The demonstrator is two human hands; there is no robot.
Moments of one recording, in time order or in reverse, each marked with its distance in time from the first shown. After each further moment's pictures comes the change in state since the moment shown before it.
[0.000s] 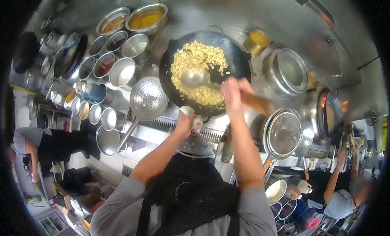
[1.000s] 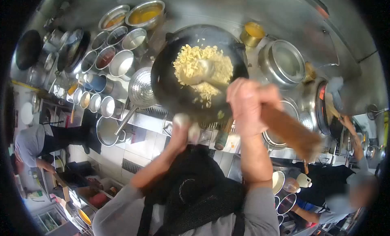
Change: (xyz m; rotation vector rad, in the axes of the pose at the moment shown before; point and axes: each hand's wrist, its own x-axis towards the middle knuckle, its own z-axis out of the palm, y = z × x) left_hand -0.087 -0.060 0.007 -0.020 0.010 0.304; right_hand -0.013 -0.141 0.043 0.022 -0.213 -0.268
